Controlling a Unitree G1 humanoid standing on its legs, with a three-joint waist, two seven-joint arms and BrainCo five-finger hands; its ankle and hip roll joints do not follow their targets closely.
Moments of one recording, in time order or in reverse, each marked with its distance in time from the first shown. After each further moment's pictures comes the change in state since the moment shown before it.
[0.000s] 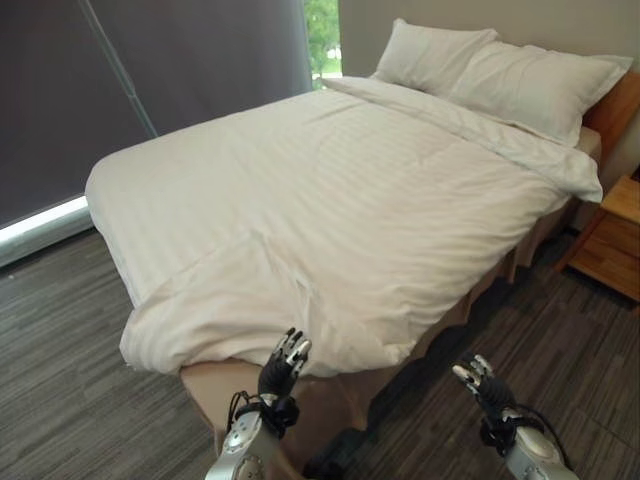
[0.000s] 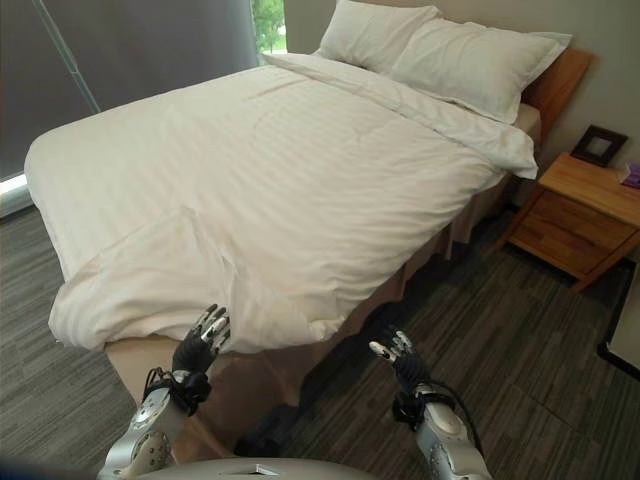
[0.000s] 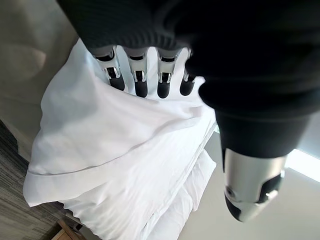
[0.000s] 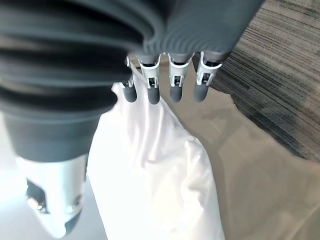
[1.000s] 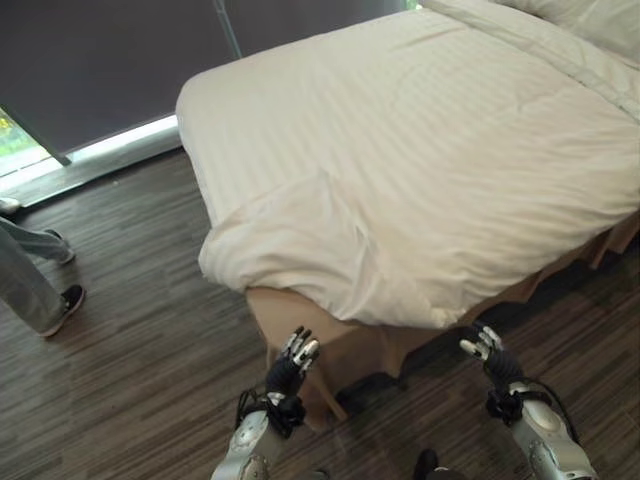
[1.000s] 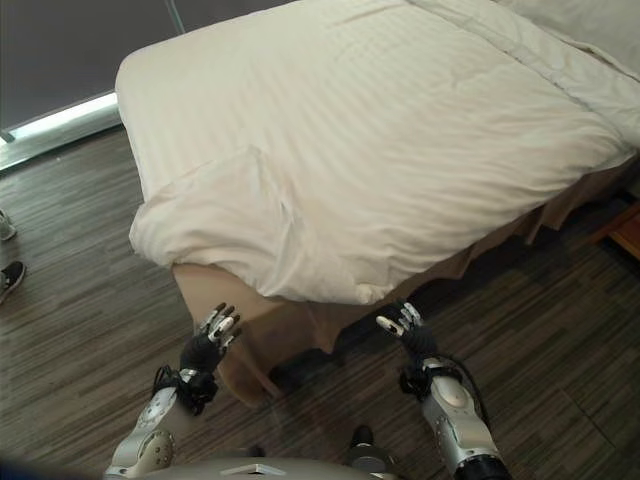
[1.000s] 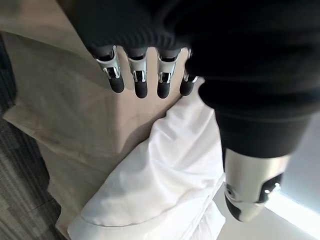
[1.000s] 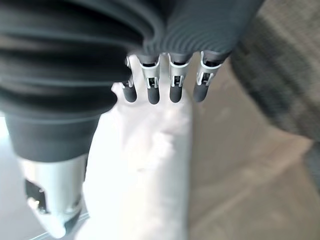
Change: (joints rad) left arm -0.037 -0.013 -0.050 0.037 0.000 0.009 -0.023; right arm -0.033 -0.036 -0.026 -0.014 -0.009 -0.017 -0.002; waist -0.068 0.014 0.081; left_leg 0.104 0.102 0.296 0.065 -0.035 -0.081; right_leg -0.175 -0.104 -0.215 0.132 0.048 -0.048
